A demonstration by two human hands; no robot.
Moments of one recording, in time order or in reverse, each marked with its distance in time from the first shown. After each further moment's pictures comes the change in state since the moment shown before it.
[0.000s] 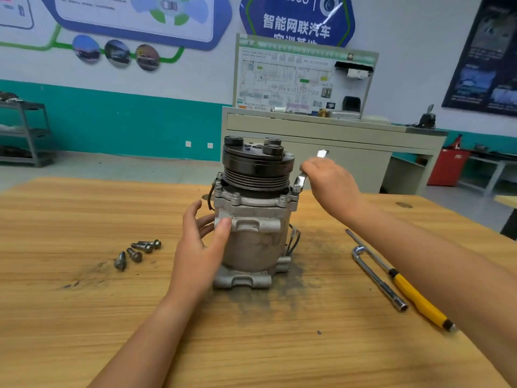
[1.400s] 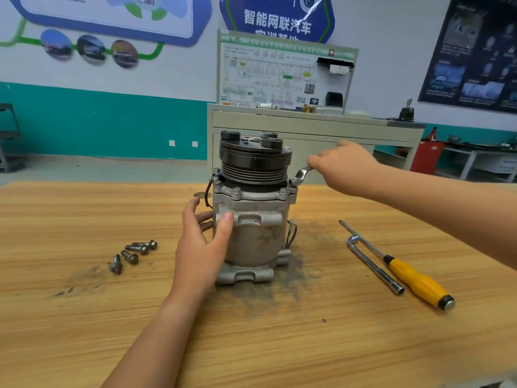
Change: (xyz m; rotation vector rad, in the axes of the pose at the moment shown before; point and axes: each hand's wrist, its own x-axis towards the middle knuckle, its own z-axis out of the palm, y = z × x) left_hand 0.004 -0.004 0.000 0.031 -0.005 0.005; right_hand 0.010 0.010 -0.041 -0.462 -0.444 -0.080
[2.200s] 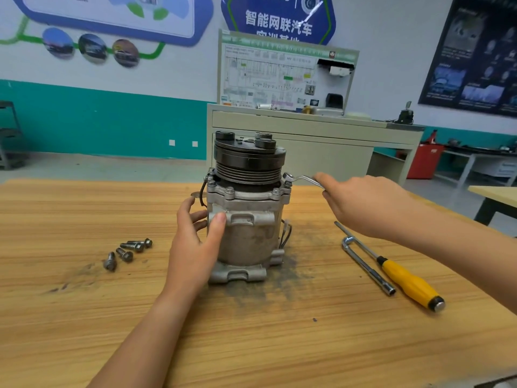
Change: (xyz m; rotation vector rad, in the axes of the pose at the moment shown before) left_hand -0.004 0.002 0.001 -0.015 -0.008 0.001; right_hand -0.067 -0.022 -0.018 0.195 -0.001 0.144
